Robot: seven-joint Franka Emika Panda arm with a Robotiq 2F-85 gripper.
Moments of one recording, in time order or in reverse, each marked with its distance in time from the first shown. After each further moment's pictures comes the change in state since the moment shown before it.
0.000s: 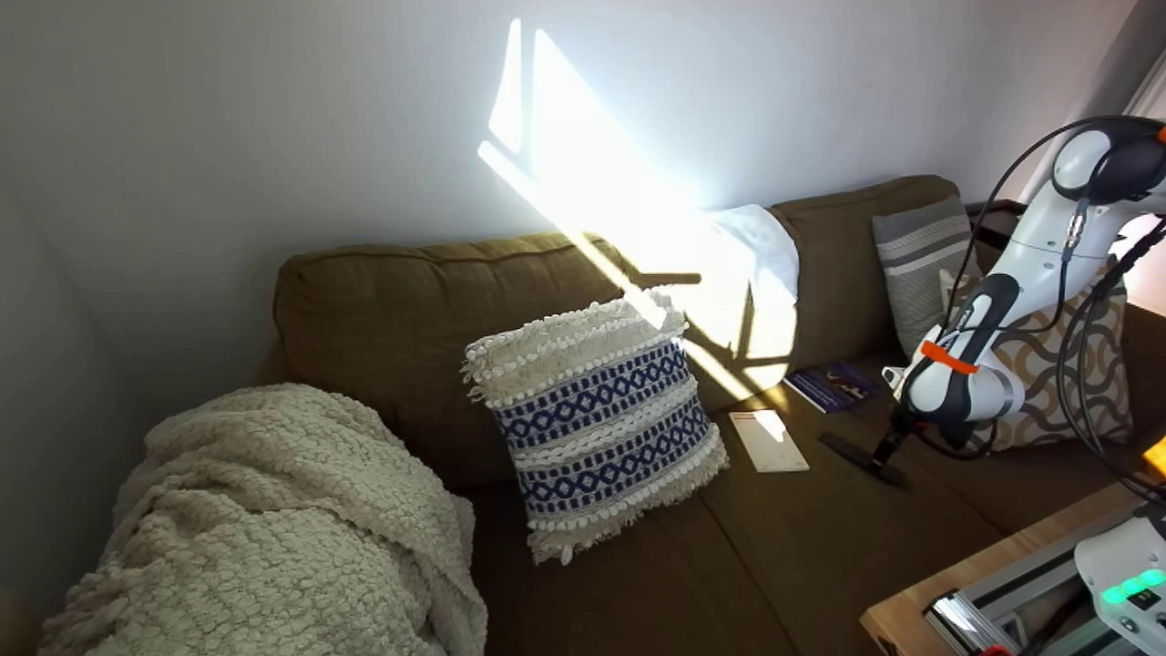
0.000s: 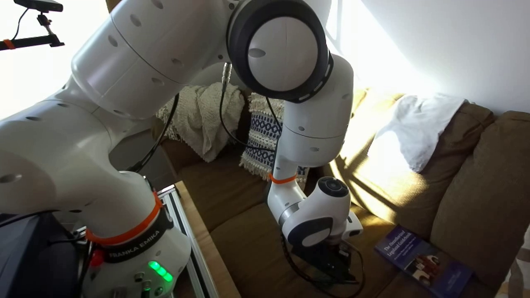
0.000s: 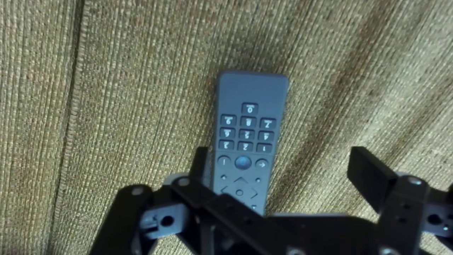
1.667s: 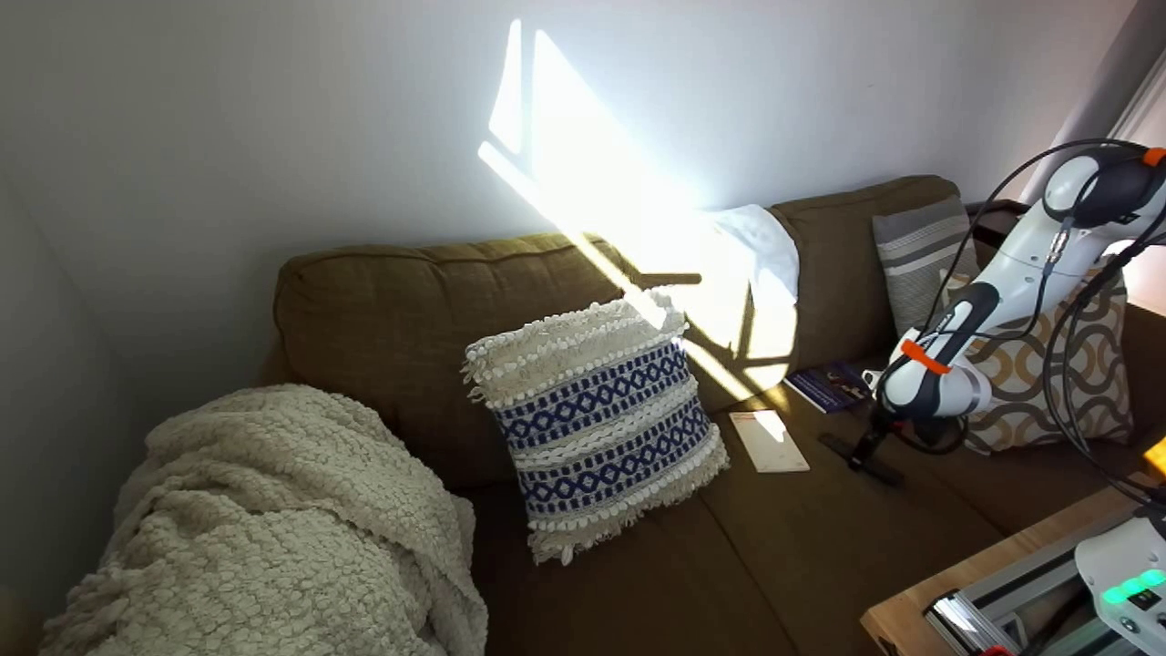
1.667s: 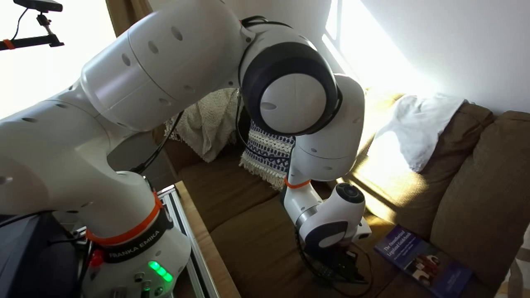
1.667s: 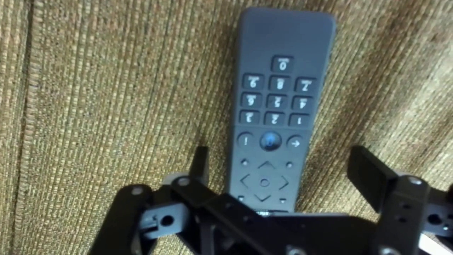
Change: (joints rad) arm -0.065 0.123 0.075 0.206 -0.016 -0.152 0.001
